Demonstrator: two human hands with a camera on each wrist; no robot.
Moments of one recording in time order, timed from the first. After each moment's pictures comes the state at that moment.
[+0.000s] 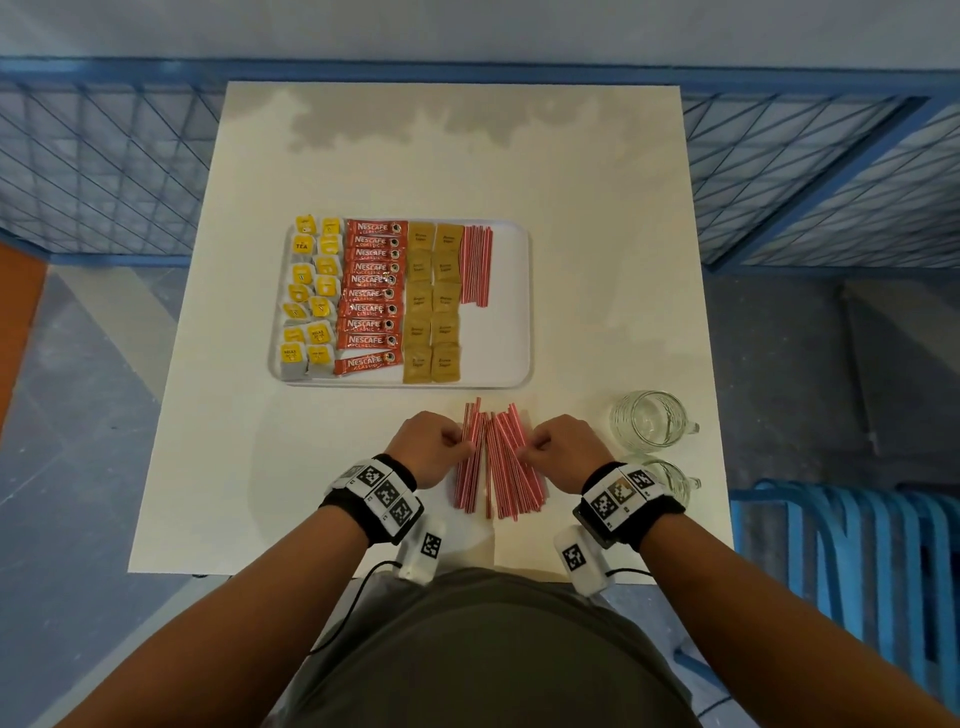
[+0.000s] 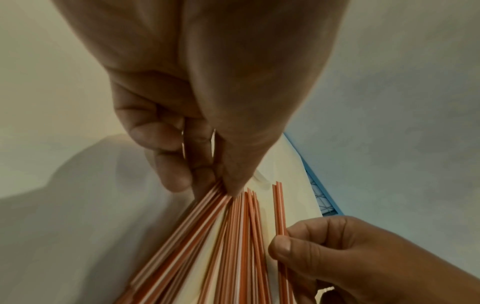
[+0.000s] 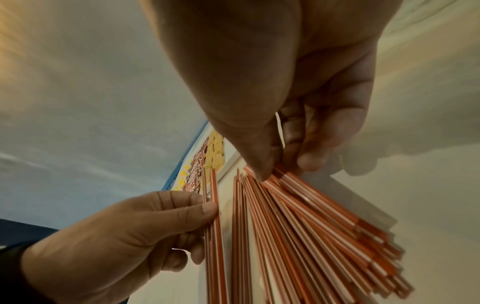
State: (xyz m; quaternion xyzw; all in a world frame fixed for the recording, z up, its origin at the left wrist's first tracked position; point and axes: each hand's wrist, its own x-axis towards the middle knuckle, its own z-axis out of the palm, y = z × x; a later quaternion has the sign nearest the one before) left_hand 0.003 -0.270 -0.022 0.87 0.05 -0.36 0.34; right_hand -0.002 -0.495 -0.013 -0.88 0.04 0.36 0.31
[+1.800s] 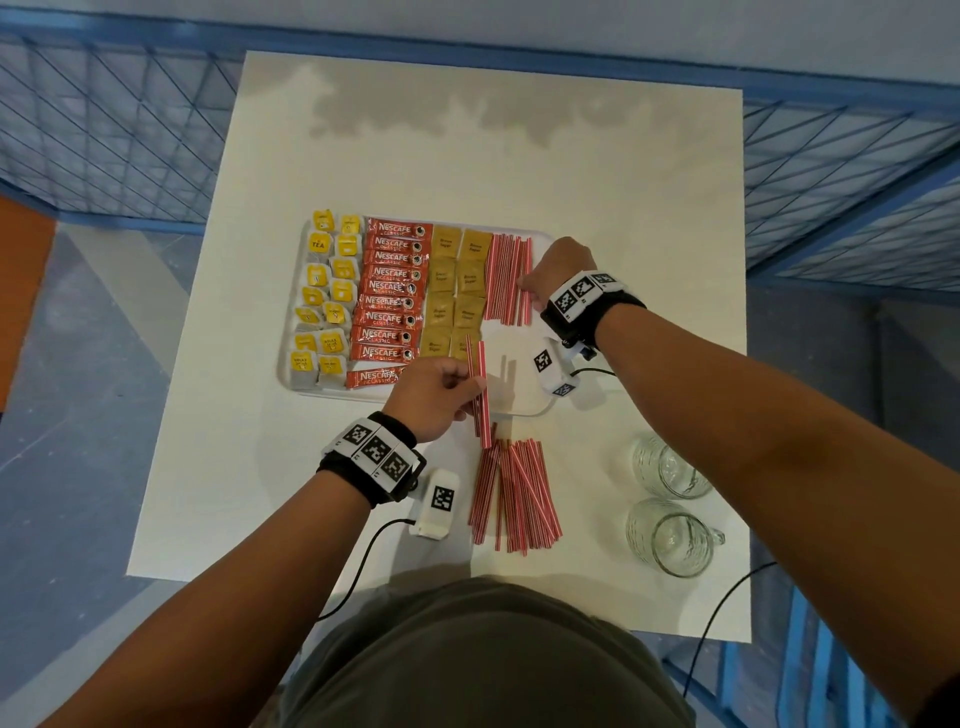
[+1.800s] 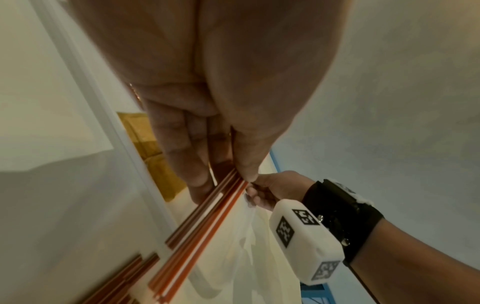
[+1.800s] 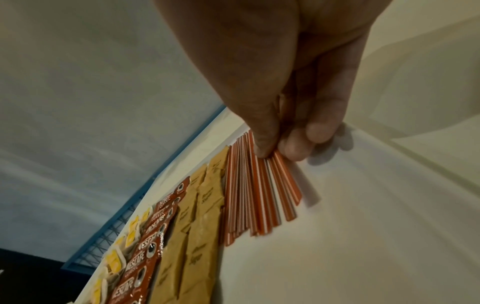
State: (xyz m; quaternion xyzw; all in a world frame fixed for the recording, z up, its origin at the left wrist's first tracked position) left_hand 0.087 -0.259 0.007 0.77 0.15 -0.27 0.56; right_hand 0.270 -0.445 -0.037 -0.93 0.11 0.26 0.24
